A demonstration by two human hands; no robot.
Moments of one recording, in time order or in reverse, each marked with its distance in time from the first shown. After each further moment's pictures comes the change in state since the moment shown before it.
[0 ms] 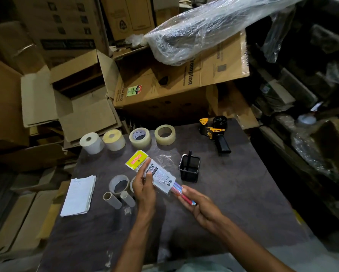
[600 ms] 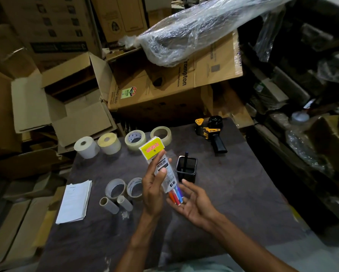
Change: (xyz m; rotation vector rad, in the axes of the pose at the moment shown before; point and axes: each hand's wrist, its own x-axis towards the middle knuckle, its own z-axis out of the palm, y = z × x) left_hand -0.023 0.045 0.024 -0.095 -0.423 0.161; right_hand -0.012 -0.013 0.026 0.040 -0.119 0.174
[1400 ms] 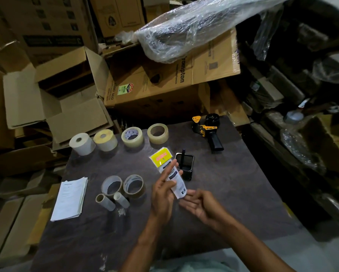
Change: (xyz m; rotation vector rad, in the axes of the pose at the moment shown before) left_hand -0.017 -0.039 0.012 -0.232 -0.018 -0.340; right_hand -0.014 -0.008 -0.025 -0.235 0.211 -0.057
